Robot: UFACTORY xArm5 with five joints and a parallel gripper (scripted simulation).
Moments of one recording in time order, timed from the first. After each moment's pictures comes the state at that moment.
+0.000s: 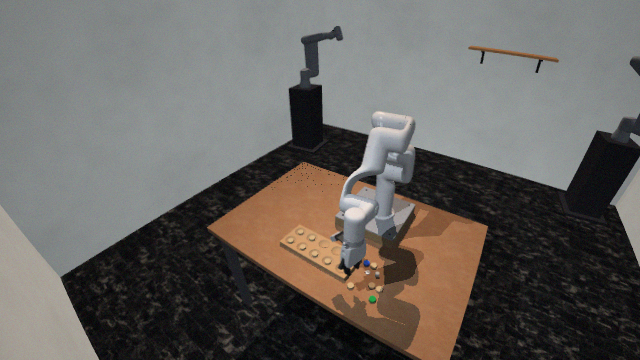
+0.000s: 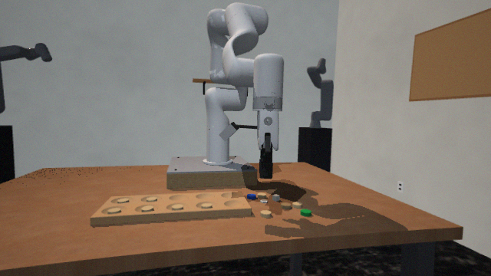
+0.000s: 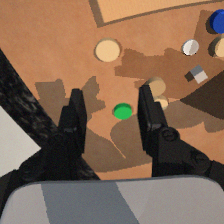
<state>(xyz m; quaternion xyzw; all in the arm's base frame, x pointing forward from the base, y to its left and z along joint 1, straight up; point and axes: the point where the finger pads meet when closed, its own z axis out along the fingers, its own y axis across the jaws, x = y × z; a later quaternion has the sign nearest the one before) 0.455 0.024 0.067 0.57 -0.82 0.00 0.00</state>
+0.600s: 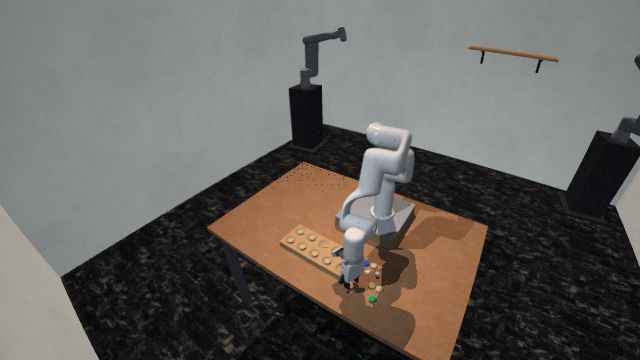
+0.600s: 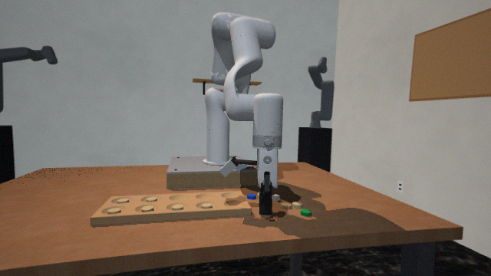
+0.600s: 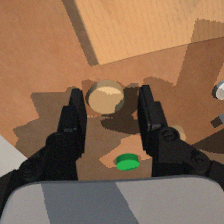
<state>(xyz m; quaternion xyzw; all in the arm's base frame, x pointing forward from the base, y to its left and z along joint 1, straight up) 0.454 0.026 -0.027 0.57 -0.82 0.00 0.00</state>
